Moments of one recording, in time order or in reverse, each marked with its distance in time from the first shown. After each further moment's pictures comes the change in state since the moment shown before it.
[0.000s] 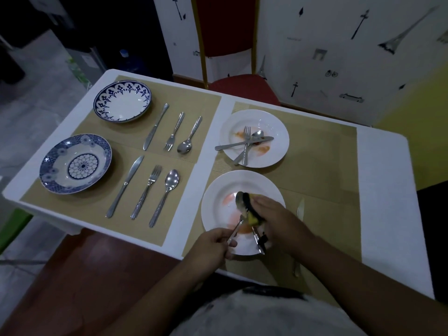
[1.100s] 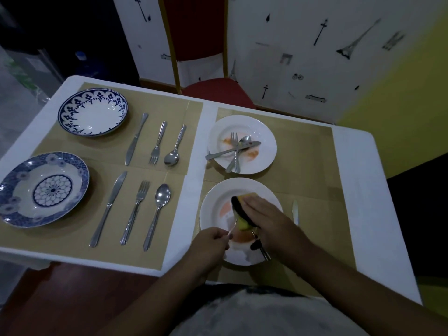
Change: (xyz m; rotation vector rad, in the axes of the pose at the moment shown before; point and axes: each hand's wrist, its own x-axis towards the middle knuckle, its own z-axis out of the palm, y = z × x) left_hand 0.026 0.029 -0.033 0.189 -0.050 -0.010; right_hand 0.008 -0.032 0.011 -0.234 0.114 -0.031
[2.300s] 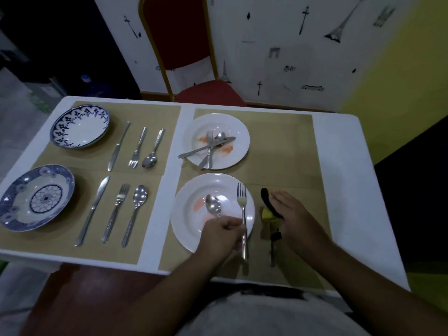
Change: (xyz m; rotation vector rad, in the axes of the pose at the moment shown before) left_hand -0.004 0.020 0.113 -0.066 0.139 0.177; right_hand -0.088 0.092 -0.027 0.128 0.163 0.293
